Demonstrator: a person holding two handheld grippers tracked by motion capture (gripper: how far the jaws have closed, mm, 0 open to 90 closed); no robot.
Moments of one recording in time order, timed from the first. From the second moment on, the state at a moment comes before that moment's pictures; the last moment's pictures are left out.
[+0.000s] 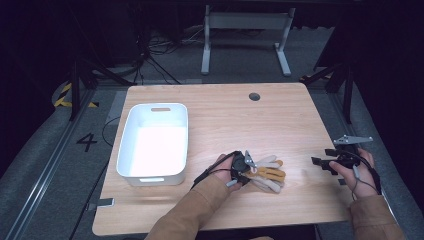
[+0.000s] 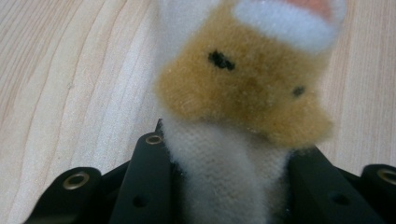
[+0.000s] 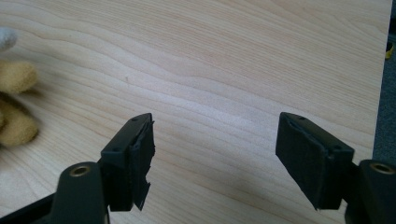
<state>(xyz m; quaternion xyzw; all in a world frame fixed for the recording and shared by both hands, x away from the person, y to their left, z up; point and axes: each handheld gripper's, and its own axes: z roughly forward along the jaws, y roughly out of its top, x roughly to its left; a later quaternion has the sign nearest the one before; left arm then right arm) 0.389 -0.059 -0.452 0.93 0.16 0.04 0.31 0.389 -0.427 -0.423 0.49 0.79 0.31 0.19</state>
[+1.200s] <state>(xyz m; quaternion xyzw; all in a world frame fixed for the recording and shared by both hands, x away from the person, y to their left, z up) 0.389 -0.045 -0.406 0.92 0.21 0.01 0.32 0.393 -0.430 -0.421 0.50 0.79 0.31 0.19</state>
